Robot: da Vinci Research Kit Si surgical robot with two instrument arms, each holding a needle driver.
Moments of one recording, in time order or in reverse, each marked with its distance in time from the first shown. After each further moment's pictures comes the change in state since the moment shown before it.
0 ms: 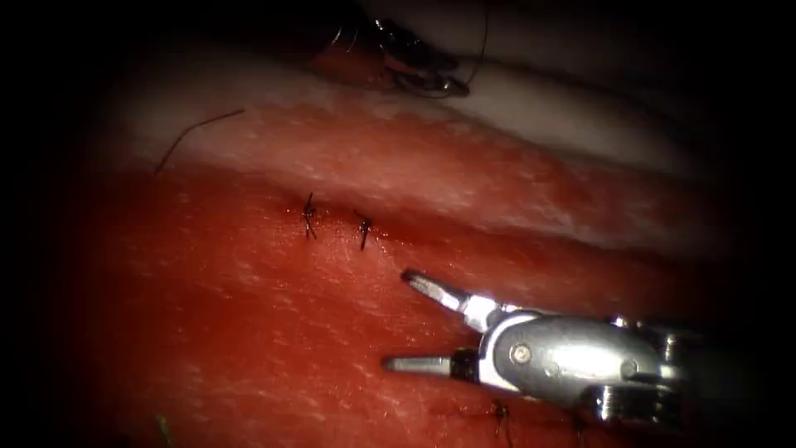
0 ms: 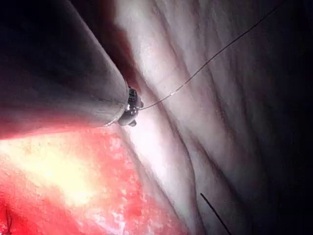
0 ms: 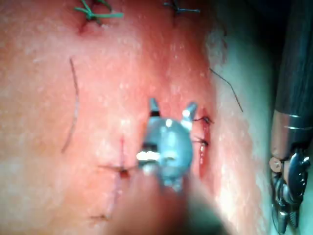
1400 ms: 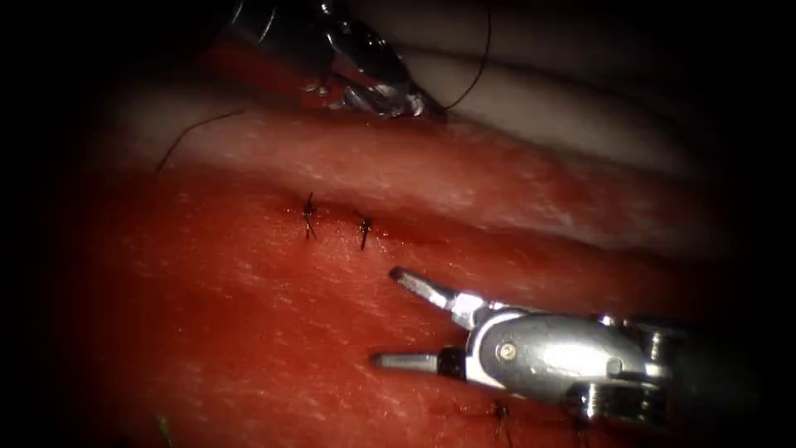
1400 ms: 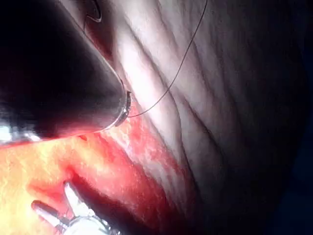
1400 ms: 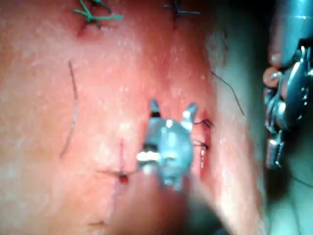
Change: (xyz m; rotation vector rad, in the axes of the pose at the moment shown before) right arm 0.000 0.000 0.001 -0.010 -0.002 -0.001; left arm 0.007 0.015 -0.027 -0.257 -0.006 -0.034
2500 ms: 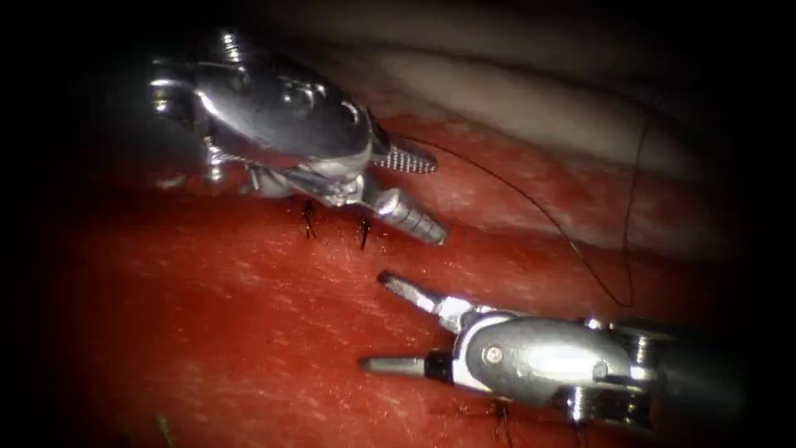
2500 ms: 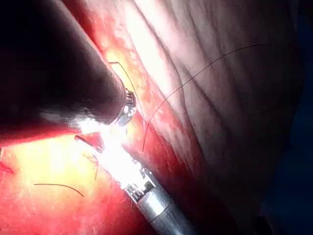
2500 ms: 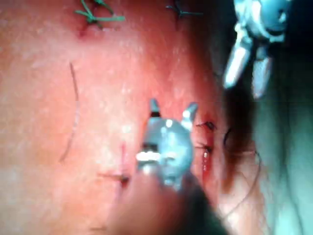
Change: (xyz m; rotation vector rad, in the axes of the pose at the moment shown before) right arm 0.000 -0.001 0.001 0.015 0.015 -0.003; left arm 0.000 0.010 -0.013 -0.206 0.036 0.194
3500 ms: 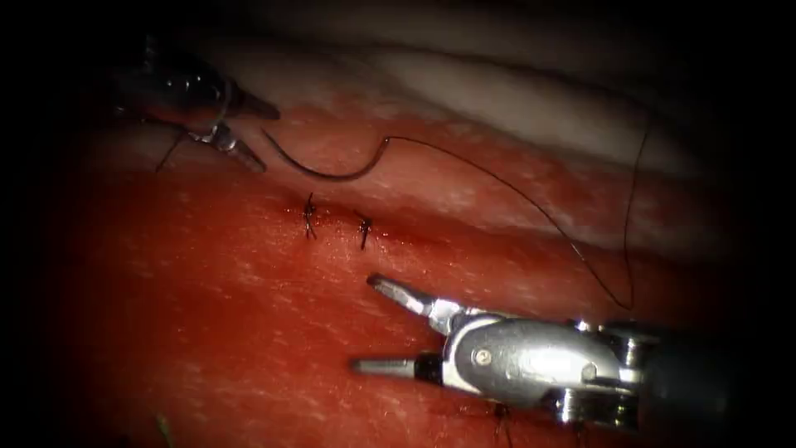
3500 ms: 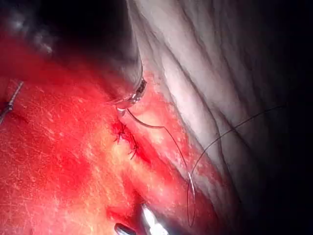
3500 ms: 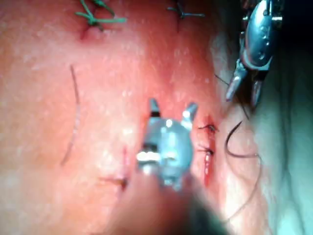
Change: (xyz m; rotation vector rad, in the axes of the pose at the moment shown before) right arm 0.000 0.000 0.001 0.007 -0.001 -0.002; left arm -0.016 -0.017 0.003 0.100 -0.340 0.386
